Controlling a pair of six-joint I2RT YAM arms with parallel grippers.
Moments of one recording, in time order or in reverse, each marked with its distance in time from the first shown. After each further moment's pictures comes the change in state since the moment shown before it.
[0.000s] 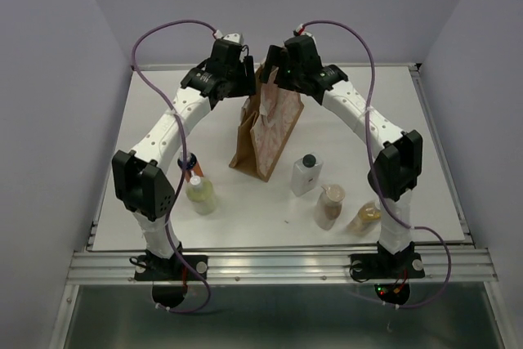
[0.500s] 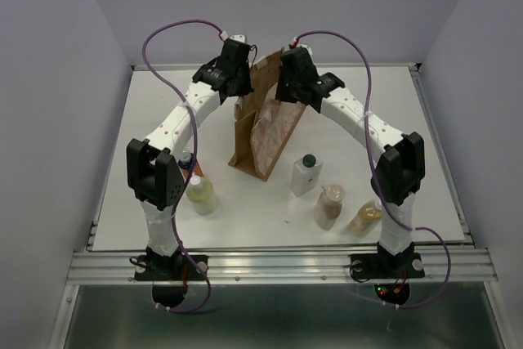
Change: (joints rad) left arm 0.000 0.123 0.068 -0.001 -0.060 -0.002; right arm 0.030 -0.027 -0.092 -0.042 0.061 -0.074
